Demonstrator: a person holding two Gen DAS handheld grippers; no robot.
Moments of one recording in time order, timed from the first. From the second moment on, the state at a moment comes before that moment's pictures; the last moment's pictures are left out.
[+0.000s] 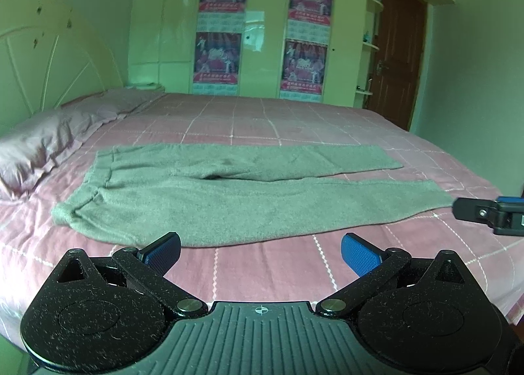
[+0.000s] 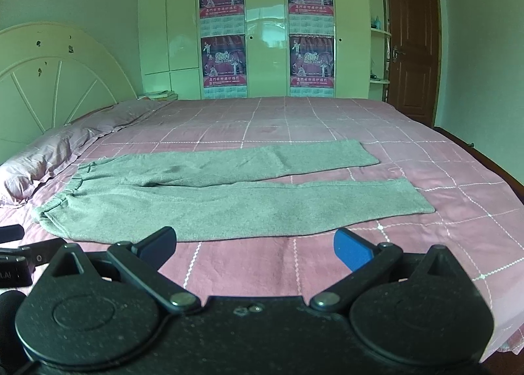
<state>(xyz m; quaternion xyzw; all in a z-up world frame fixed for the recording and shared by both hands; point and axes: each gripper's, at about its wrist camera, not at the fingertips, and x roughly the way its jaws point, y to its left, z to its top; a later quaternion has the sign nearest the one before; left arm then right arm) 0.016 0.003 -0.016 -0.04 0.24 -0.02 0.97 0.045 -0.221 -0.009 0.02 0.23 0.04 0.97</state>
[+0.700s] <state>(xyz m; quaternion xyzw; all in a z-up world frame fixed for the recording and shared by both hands) 0.353 0.299 -0.050 -0.05 0.33 0.07 0.94 0.438 -0.190 0.008 -0.06 0.27 0.21 0.94</state>
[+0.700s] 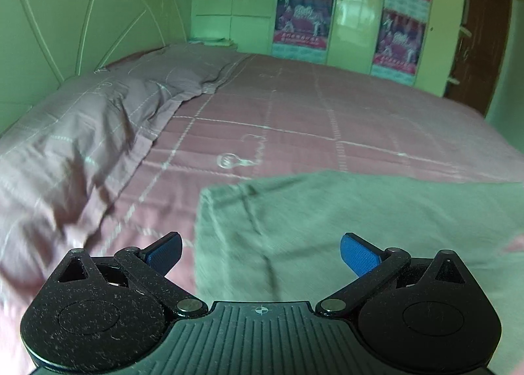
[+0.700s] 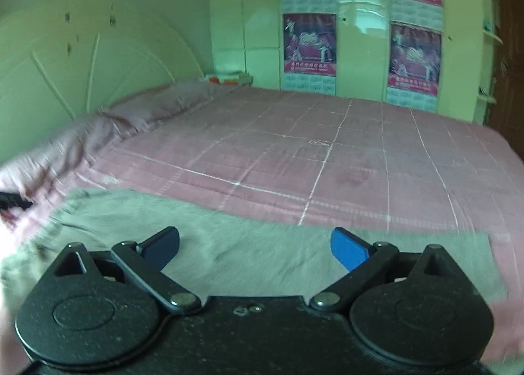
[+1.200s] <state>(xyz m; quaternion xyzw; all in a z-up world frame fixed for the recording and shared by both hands) 0.484 0.357 -0.122 -0.01 0.38 0.01 0.93 0.598 -0.103 -0.102 -0.19 0.36 0.28 0.87</state>
